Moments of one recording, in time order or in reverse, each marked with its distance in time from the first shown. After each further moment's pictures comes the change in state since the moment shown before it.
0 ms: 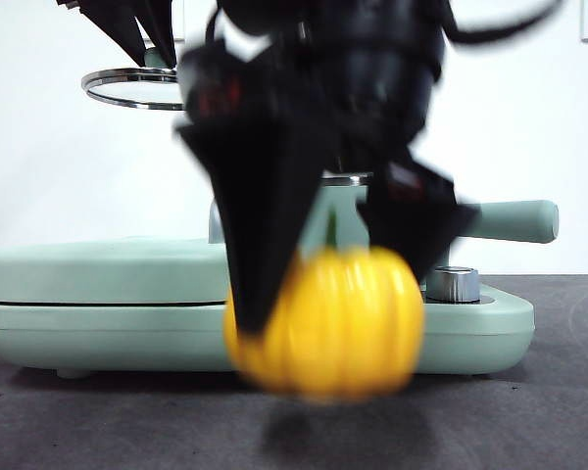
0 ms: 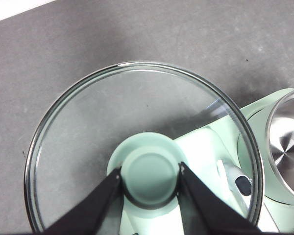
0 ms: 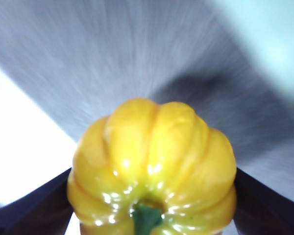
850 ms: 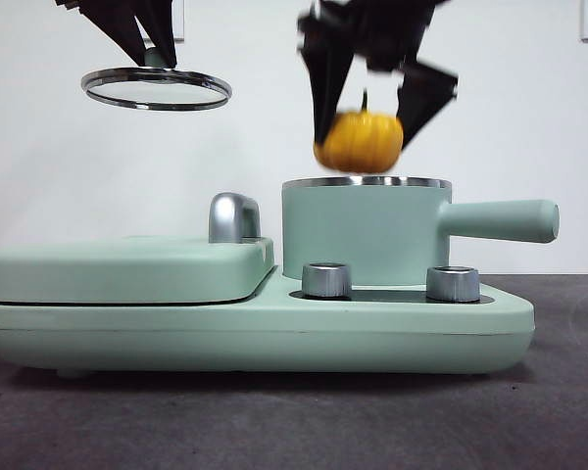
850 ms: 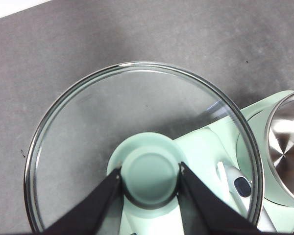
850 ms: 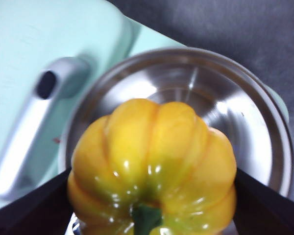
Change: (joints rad) left arm 0.000 0.000 0.000 0.000 0.000 -0.014; right arm -0.456 0.333 0.832 -0.279 0.053 -0.116
